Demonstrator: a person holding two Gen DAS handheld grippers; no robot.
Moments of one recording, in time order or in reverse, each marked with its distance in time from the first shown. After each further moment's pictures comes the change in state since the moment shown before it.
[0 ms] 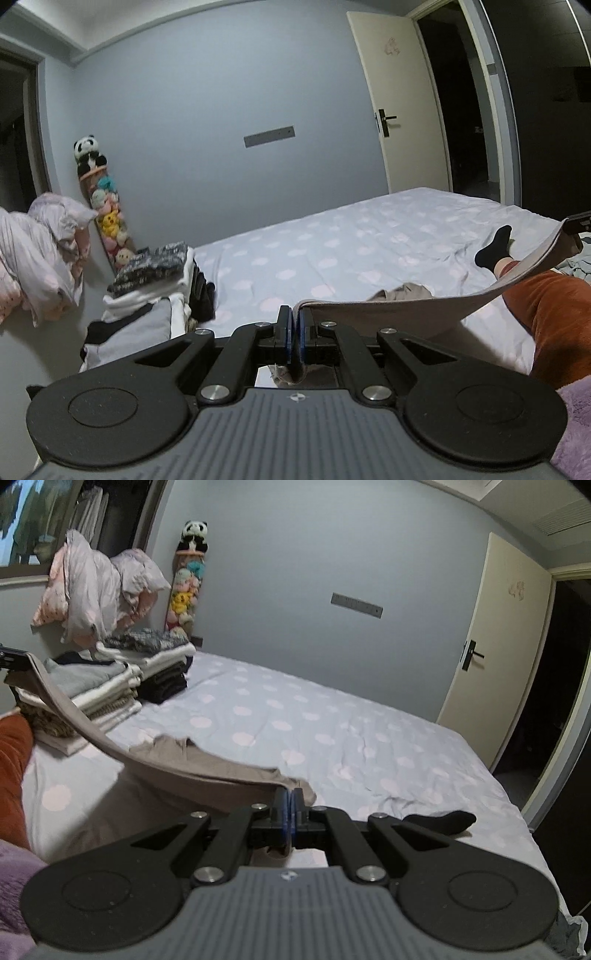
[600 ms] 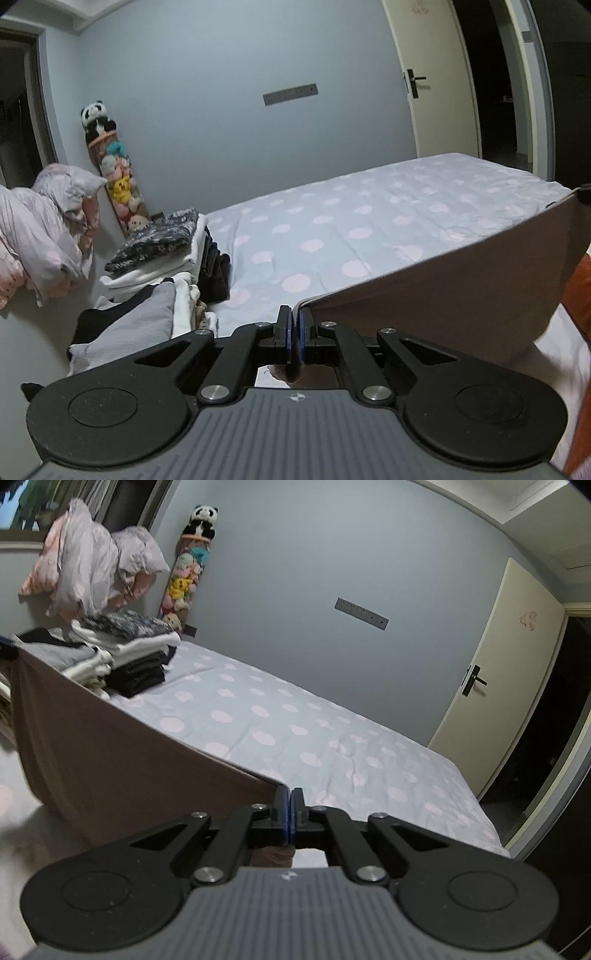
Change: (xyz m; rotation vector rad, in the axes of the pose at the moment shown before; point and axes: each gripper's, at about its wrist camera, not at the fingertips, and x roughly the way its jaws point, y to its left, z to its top) left arm 0.135 0.020 0.011 -0.026 0.149 0.063; right arm 0.141 -0.007 0.038 -0.125 0.021 -0.048
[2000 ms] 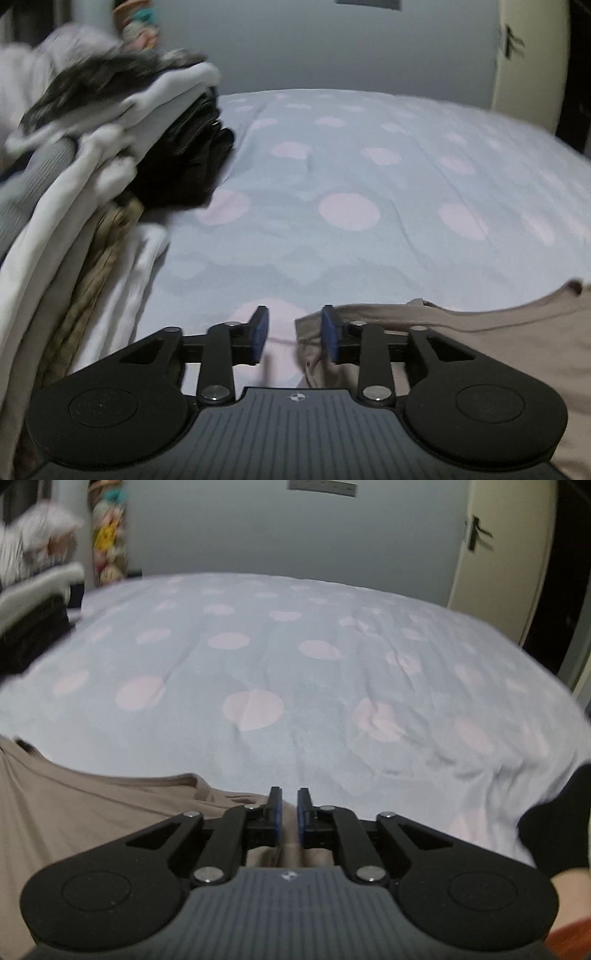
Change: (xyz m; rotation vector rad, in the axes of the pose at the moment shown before) left arm 0.305 0.048 -0.059 -0.308 0.278 0.012; right arm 0.330 -0.009 -0.071 0.370 0.290 0.063
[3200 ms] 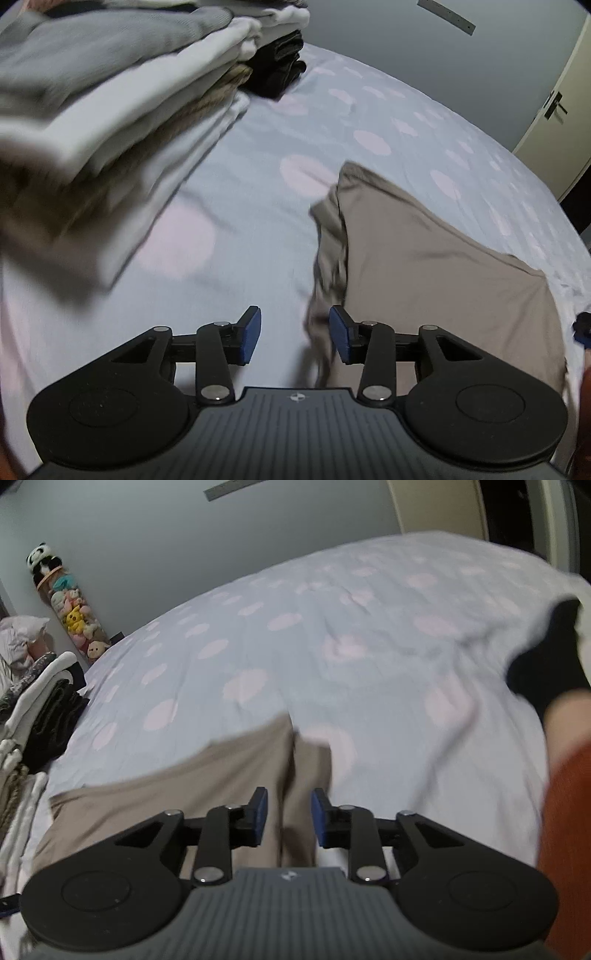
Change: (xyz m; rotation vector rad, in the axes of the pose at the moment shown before) left arm -0.114 0.034 -0.112 -0.349 0.135 -0.082; right arm -0.072 -0.039 -0.068 0.418 0.054 0.102
